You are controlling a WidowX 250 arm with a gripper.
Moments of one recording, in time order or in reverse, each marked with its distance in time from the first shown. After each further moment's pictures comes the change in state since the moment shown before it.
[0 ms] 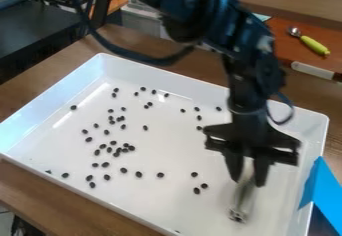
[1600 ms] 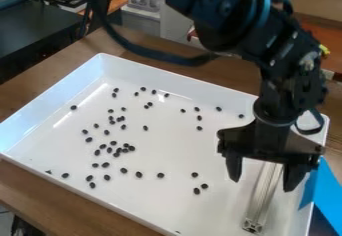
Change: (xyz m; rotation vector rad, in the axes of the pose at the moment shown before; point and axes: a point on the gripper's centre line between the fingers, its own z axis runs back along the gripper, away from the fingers) arm -0.014 -0.044 0.010 0.050 -0.097 0.076
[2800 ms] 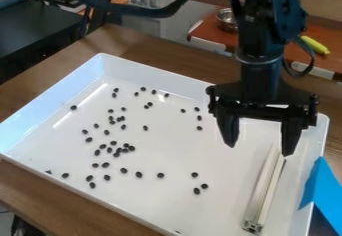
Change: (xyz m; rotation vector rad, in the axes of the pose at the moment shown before) arm 0.013 0.009 0.052 -0.131 0.066 -0.098
